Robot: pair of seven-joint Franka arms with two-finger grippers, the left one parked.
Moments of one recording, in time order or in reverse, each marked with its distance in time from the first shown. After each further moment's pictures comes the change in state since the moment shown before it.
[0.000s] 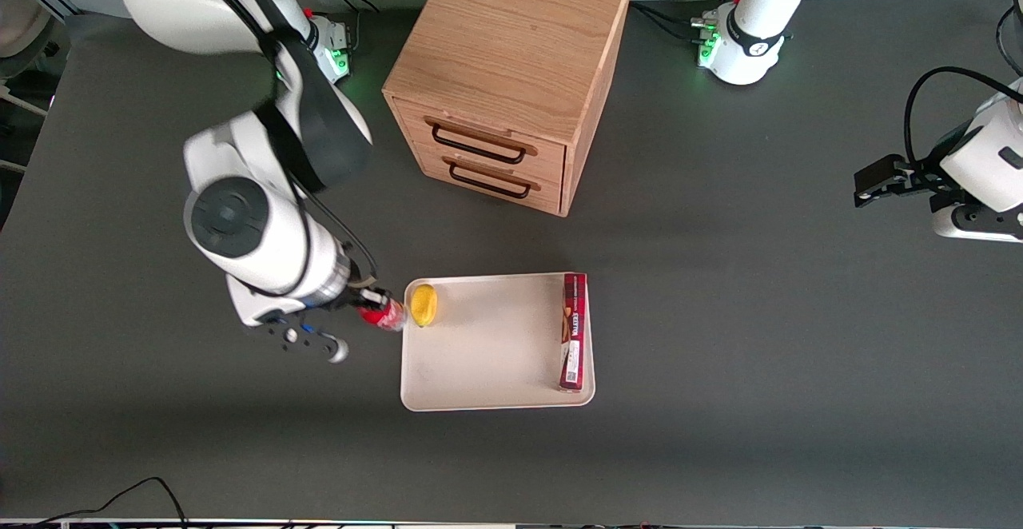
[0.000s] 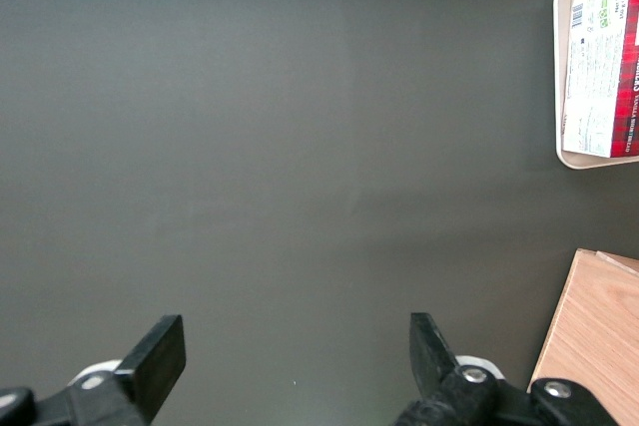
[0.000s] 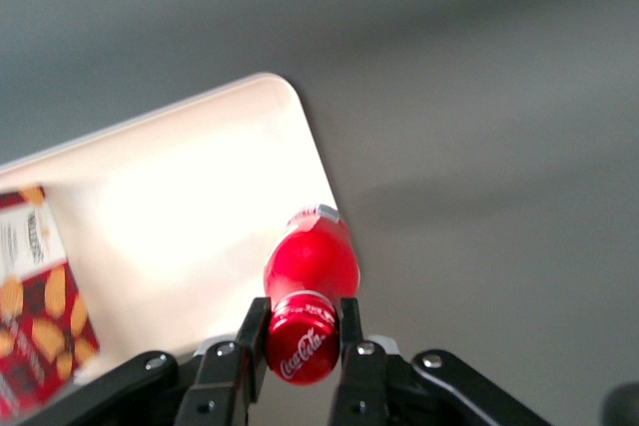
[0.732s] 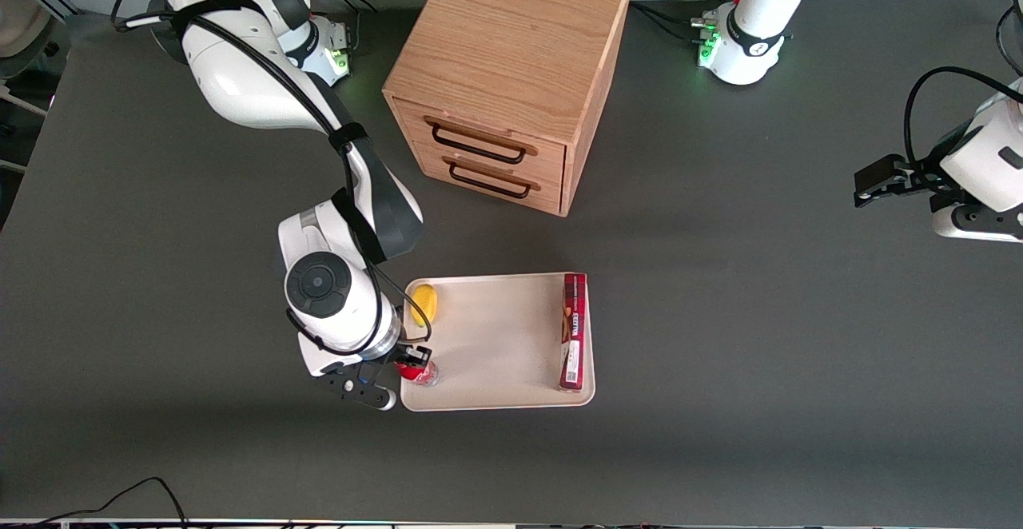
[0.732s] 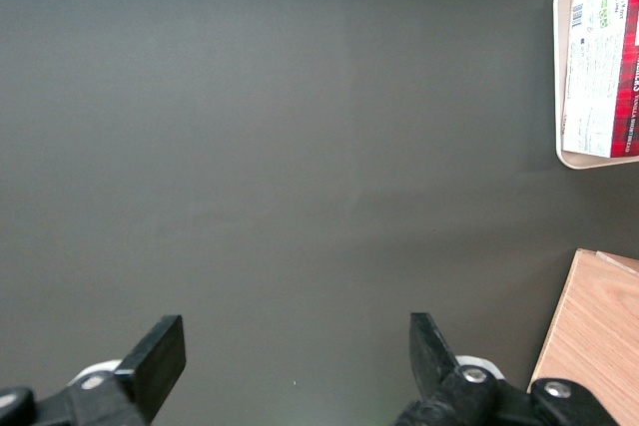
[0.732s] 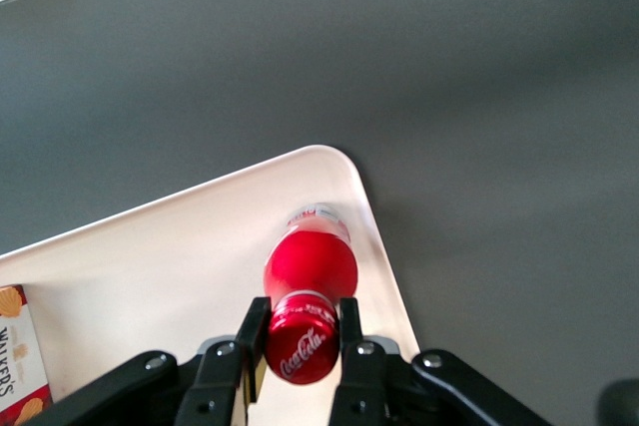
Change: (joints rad) arm 0.027 0.189 -0.040 0.039 -0.001 0.239 0.016
